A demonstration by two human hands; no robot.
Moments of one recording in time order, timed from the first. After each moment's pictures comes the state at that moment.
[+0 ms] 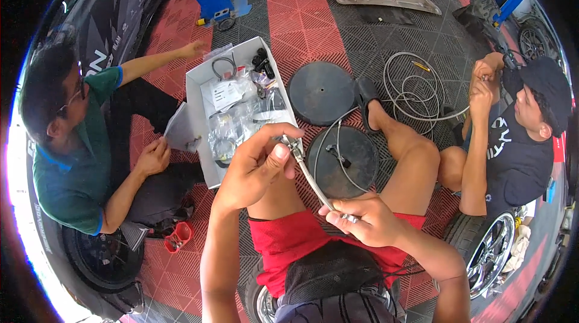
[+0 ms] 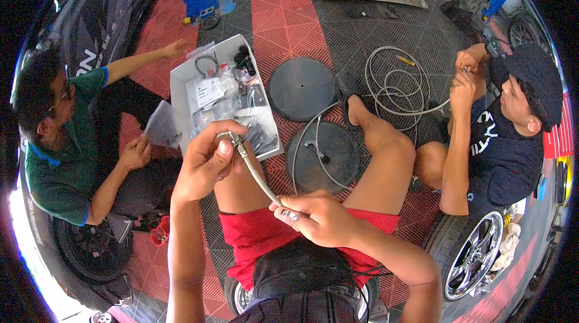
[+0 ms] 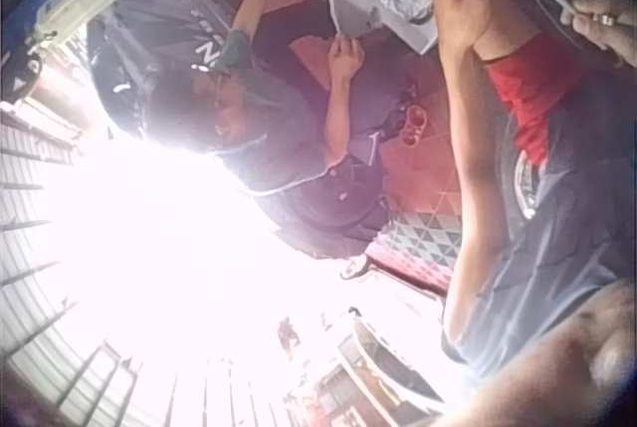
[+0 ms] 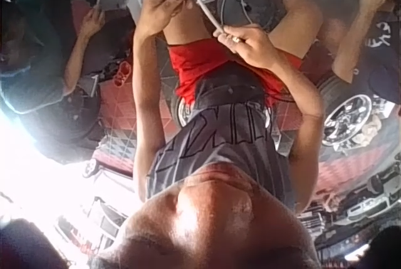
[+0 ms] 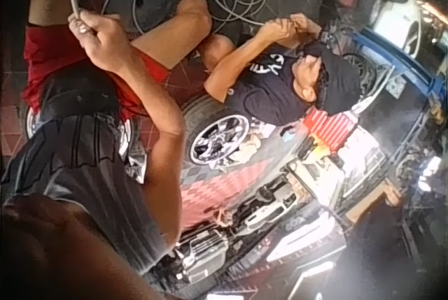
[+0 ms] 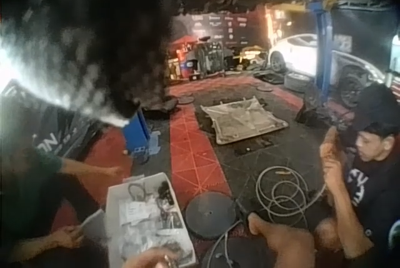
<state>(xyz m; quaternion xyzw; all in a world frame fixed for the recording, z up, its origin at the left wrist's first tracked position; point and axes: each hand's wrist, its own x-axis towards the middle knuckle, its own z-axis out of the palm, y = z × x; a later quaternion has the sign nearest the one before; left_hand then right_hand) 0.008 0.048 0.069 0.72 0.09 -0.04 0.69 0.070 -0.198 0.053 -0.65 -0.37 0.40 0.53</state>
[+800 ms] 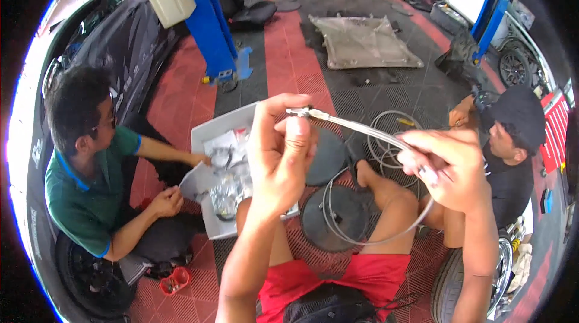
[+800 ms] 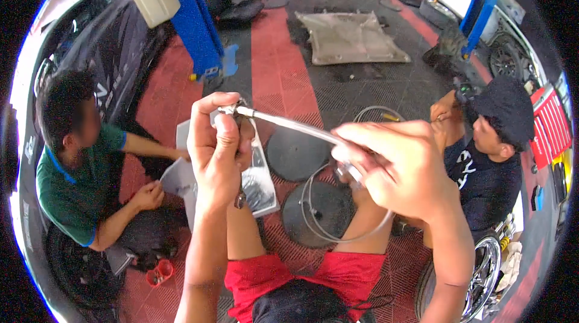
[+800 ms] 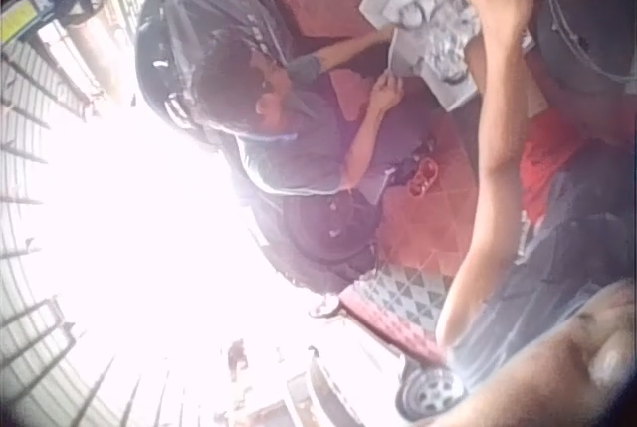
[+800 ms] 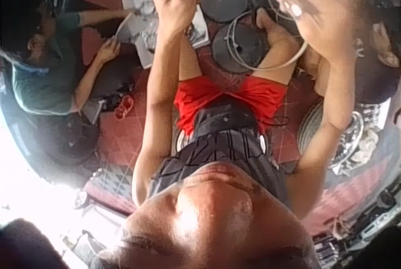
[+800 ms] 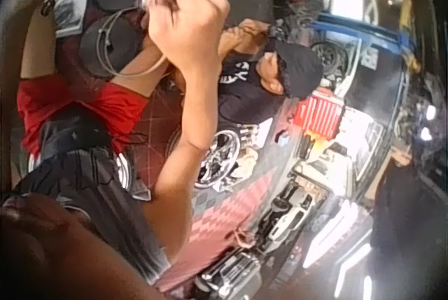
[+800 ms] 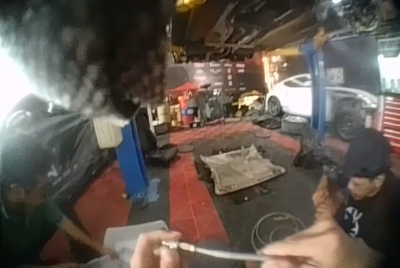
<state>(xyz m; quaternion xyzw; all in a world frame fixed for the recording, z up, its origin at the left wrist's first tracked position) 0.086 -0.001 0.165 0.59 -0.06 0.31 0.74 0.169 -0.221 0.220 -0.74 -0.52 -0.09 0.42</state>
